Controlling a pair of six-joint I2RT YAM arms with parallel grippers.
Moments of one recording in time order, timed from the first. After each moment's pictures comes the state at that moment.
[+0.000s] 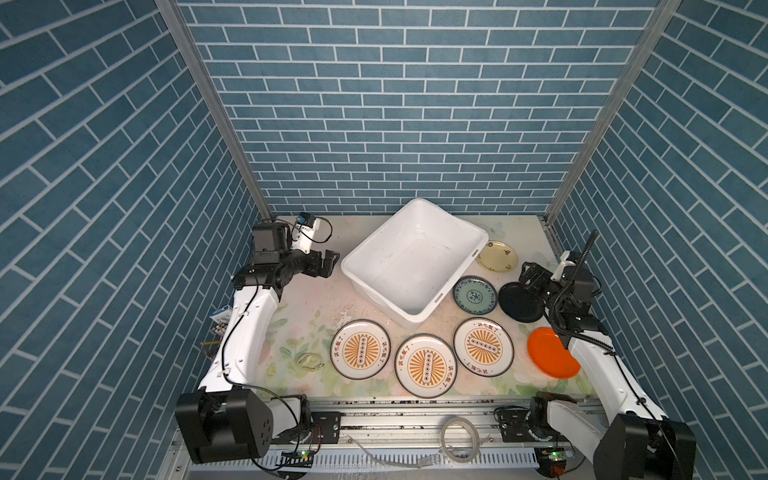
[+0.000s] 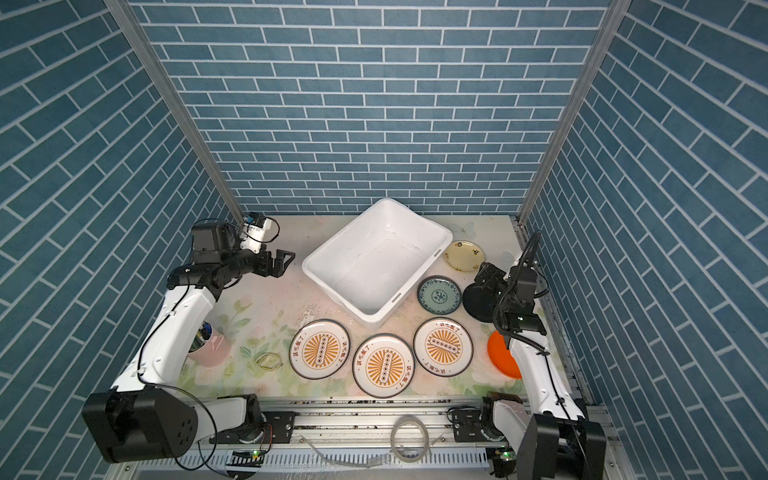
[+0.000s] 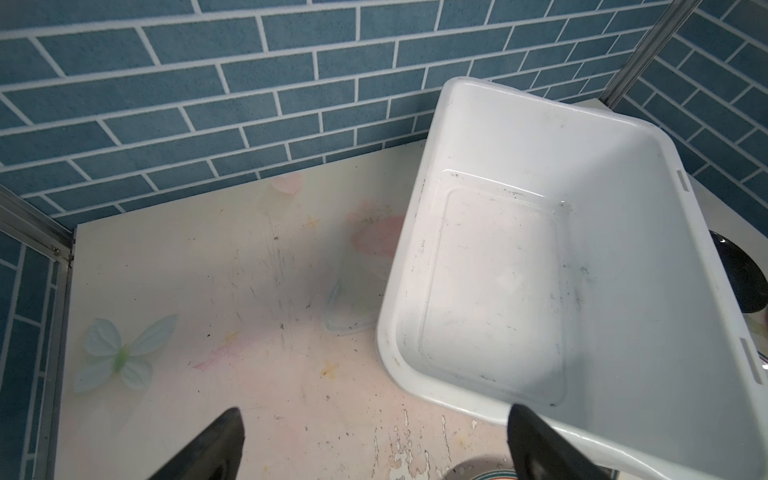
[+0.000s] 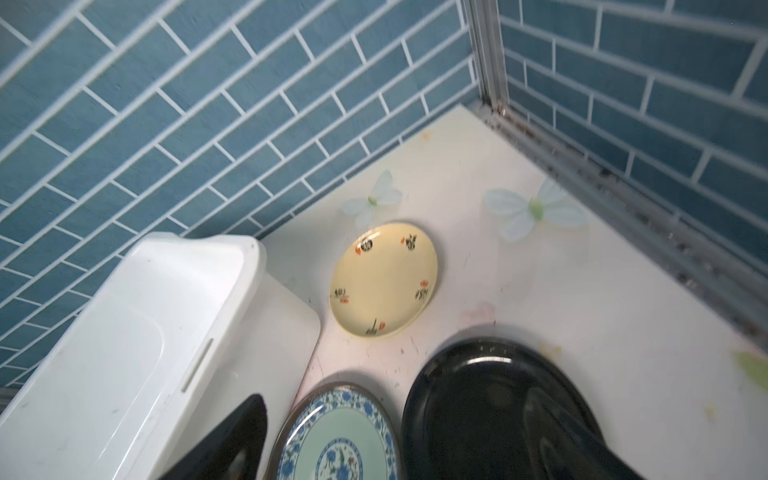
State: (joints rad) left arm 0.05 1.27 1.20 -0.60 0.44 0.21; right arm -0.07 1.04 0.62 -0.04 -0.09 0.51
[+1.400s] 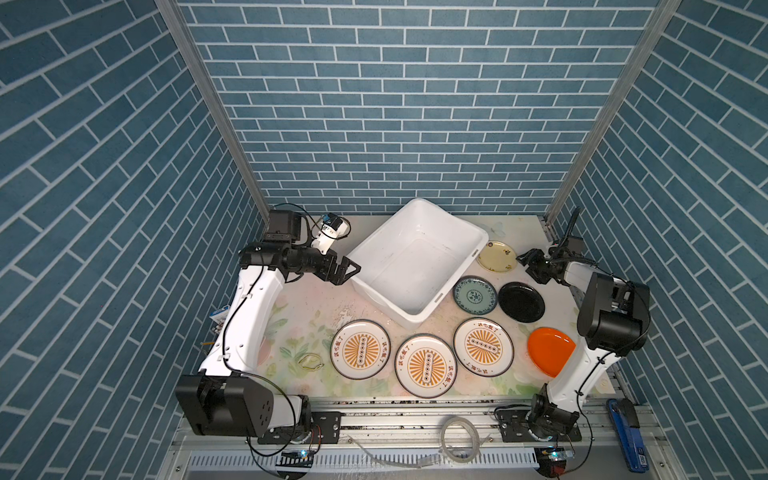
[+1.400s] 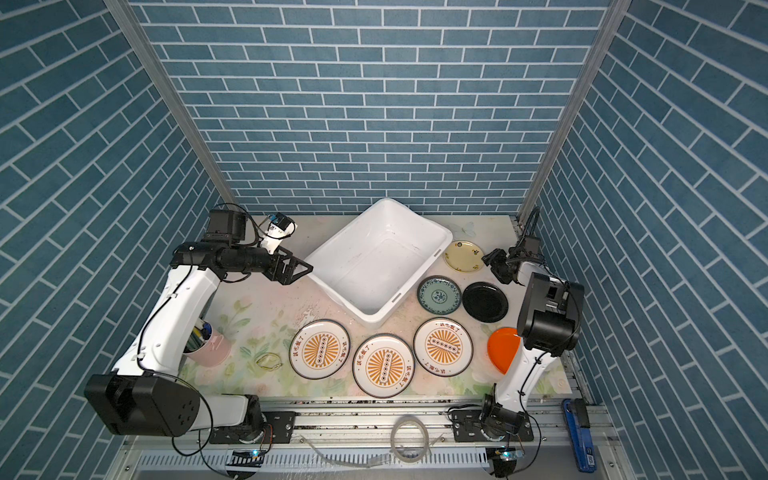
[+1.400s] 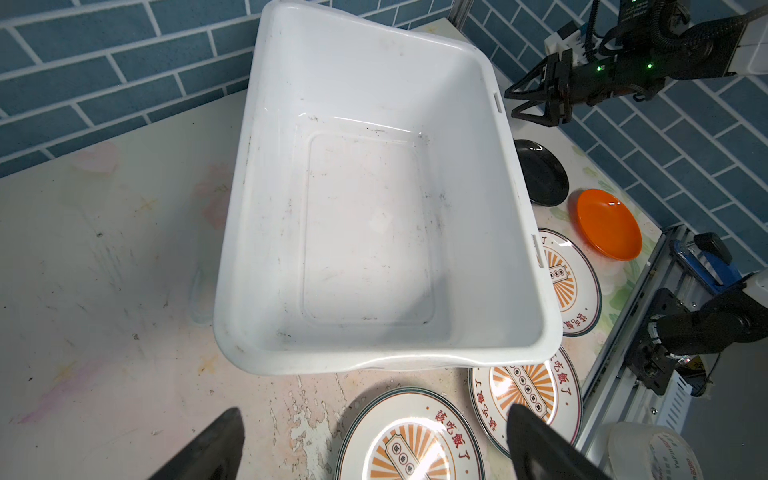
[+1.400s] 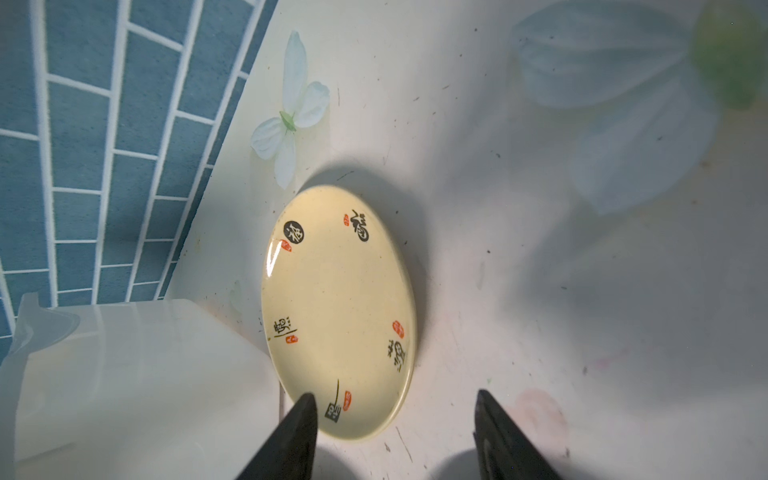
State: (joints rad) left arm -0.05 1.36 1.43 -0.98 0.65 0.36; right arm -0.24 1.94 1.24 -0.19 -0.49 0.57
